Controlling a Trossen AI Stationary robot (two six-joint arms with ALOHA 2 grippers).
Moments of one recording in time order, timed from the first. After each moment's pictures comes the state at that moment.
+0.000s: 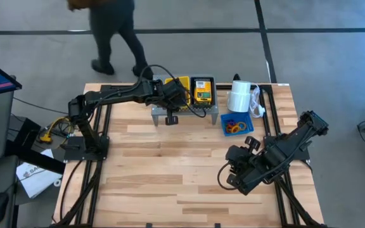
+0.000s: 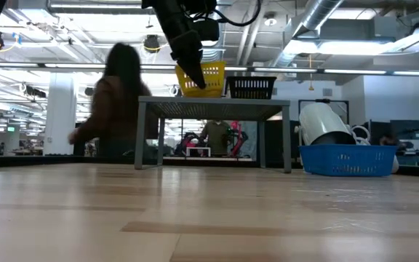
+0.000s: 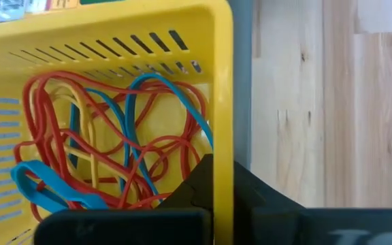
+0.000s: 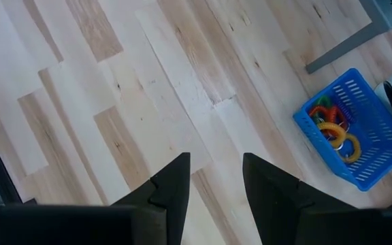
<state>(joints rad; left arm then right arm) 0.29 1.76 1.60 -0.85 -0.12 0.31 0.65 1.63 1.76 -1.57 0.47 1.09</state>
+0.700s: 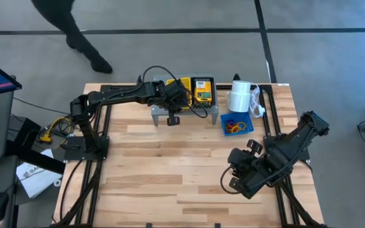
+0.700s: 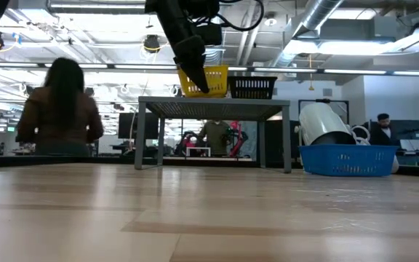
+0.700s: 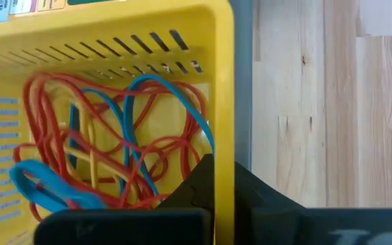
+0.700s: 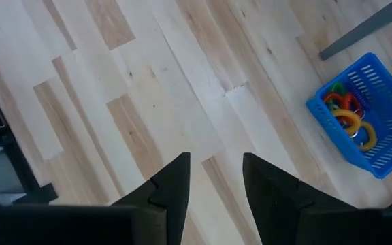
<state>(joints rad) 0.29 1.79 1.59 -0.81 -0.11 0.31 0.68 1.63 1.76 -1.57 0.43 1.14</state>
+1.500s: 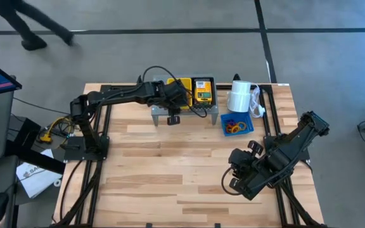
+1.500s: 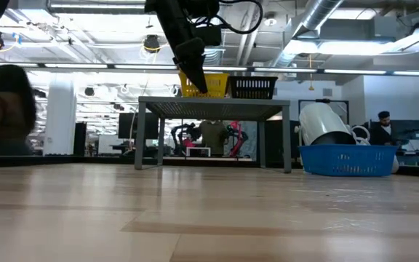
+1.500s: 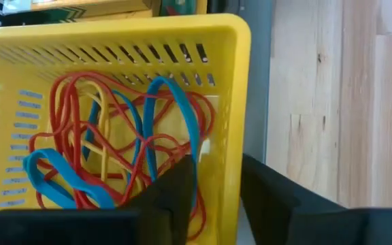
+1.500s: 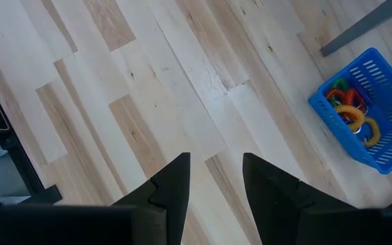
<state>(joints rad) 0.29 1.79 1.59 -0.82 -0.16 0.28 0.70 1.63 1.76 -1.57 0.43 1.17</state>
